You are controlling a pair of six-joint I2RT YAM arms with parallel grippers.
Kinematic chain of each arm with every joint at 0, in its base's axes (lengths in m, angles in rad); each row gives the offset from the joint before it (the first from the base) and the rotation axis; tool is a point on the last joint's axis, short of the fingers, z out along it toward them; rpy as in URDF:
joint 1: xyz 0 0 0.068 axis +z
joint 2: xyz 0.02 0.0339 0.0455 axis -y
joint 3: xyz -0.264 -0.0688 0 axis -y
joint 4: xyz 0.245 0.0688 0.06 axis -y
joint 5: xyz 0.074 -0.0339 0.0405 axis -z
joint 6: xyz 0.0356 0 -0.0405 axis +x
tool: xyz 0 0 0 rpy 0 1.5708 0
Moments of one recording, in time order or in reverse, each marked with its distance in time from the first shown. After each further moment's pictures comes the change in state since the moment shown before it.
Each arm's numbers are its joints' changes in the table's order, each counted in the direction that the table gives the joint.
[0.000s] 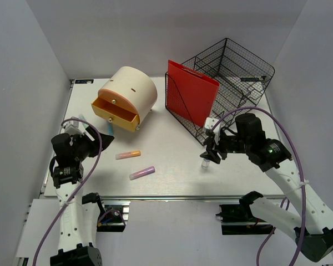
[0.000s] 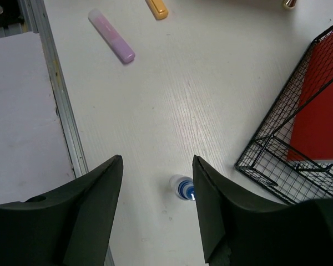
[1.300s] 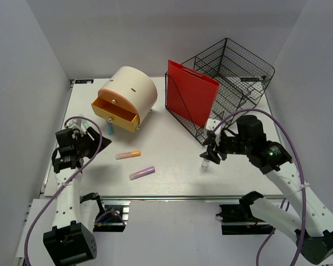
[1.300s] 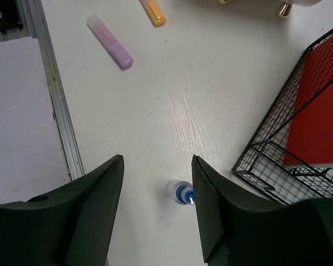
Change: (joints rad) left arm 0.000 -0.183 0.000 -0.041 -0.108 0.092; right arm -0.004 0.029 -0.038 0.043 -0.008 0.005
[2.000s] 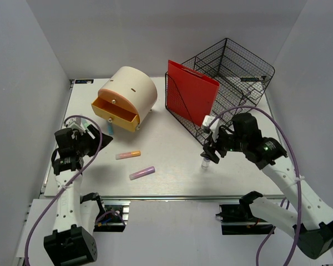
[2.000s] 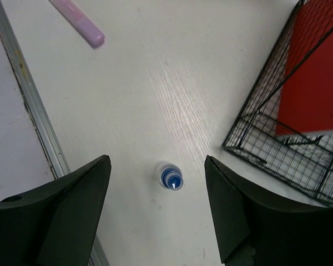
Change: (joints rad) left arm -0.008 0.002 0.002 0.048 0.017 -0.020; right arm -0.002 -0.043 0.005 -0.012 0.116 0.010
